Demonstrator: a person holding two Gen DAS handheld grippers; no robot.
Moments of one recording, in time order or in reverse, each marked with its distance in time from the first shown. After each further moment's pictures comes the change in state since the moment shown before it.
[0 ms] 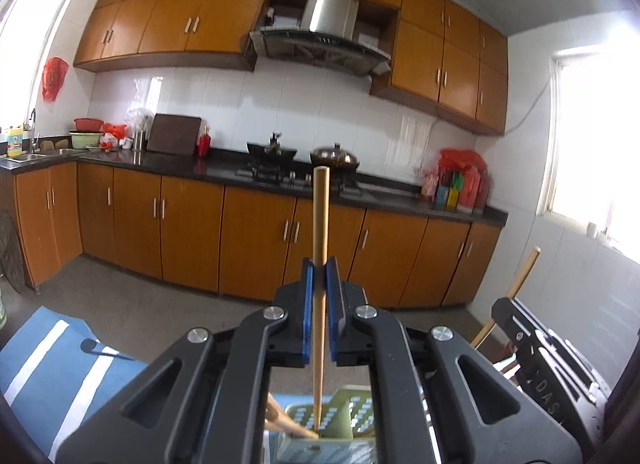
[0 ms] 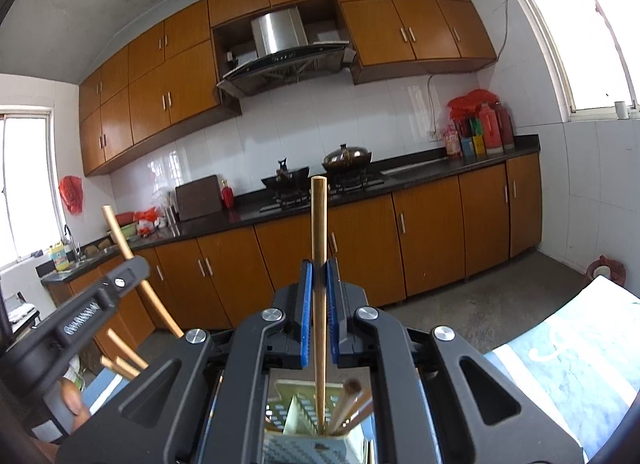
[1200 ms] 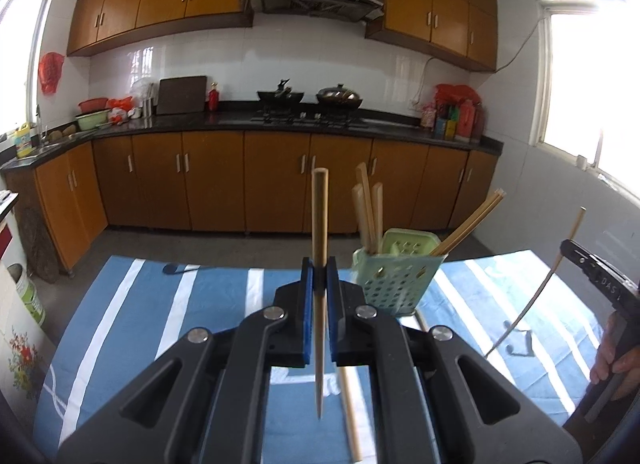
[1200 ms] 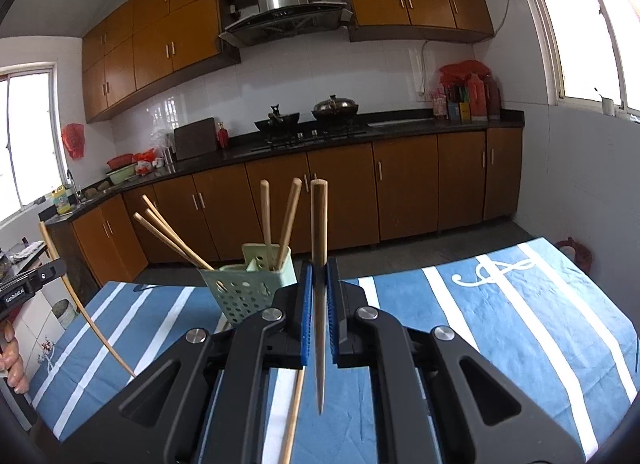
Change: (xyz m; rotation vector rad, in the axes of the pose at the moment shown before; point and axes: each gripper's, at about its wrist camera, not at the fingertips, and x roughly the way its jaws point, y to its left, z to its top) left arm -0.164 0.070 -0.045 0.093 0.203 -0.002; right arm -0.121 -0.041 -0.017 -0.073 0.146 -0.001
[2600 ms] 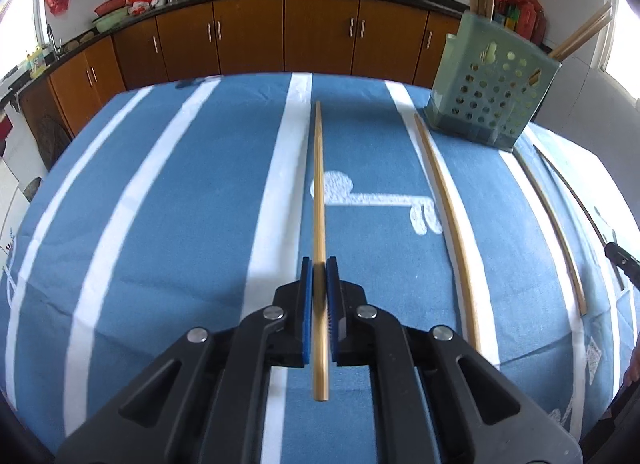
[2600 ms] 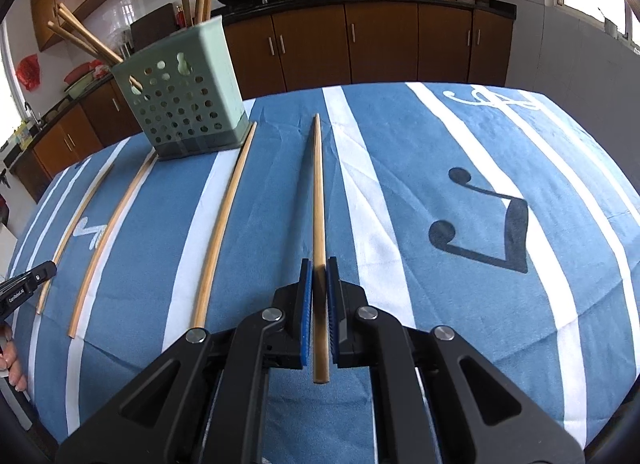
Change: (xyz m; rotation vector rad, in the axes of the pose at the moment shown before) left arm 0.097 0.046 -0.164 -0.061 0.435 0.164; right arm 0.063 -0.038 -0.146 0.055 0.444 -0.134
